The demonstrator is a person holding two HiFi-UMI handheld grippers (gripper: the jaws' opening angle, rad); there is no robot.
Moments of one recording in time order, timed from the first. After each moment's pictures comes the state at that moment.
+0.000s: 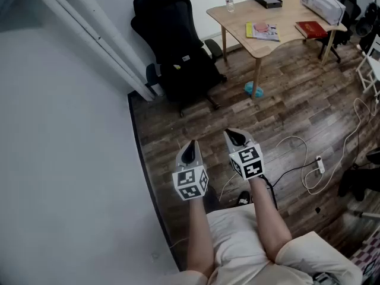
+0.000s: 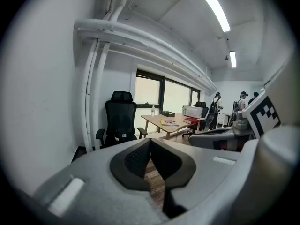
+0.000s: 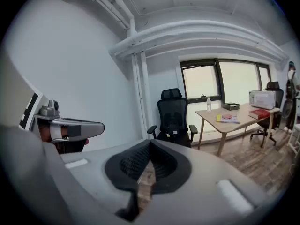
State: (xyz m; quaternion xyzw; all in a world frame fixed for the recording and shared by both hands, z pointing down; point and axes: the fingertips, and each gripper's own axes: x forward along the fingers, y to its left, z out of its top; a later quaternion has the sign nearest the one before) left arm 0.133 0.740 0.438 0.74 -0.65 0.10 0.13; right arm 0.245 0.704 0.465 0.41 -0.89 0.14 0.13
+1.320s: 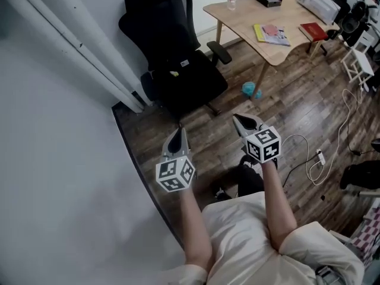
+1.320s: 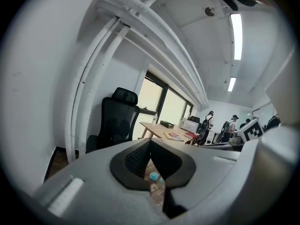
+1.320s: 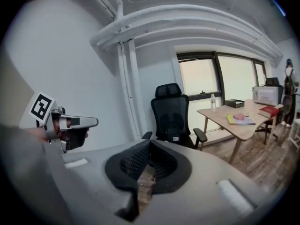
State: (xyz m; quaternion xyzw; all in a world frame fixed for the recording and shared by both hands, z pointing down) left arm -0.120 0.503 0.436 0.80 -0.58 0.02 0.18; right arm 0.067 0.483 0.472 0.45 -0.87 0.17 0.12
